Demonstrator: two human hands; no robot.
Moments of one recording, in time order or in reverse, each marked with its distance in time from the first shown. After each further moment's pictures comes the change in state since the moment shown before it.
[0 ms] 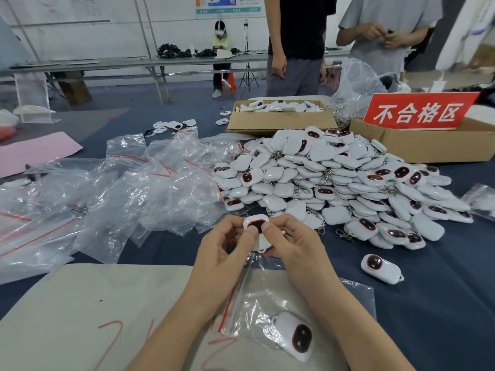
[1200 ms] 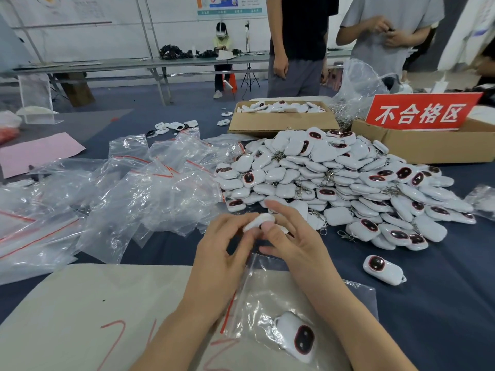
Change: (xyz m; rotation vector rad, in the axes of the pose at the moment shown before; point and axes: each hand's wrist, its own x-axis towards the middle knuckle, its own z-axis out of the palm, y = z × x) left_hand -0.001 0.002 -0.002 0.350 0.117 0.233; right_hand 0.002 0.009 -0.003 0.120 -0.072 -0.016
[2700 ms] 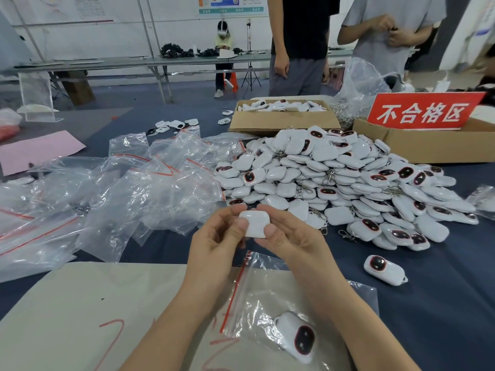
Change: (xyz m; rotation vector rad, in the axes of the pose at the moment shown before) left_hand 0.007 -0.008 0.003 -0.569 0.044 -0.371; right_hand -0.003 -0.007 0.000 0.067 -0.110 -0.043
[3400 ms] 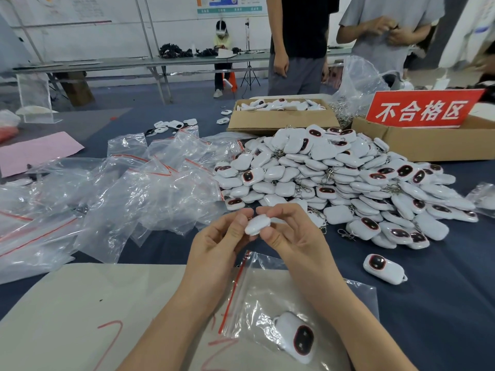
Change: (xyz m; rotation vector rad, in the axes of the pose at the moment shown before) left_hand -0.004 0.006 0.005 -0.188 -0.066 -0.142; right_hand 0.000 0.001 0.001 -0.023 0.050 -0.087
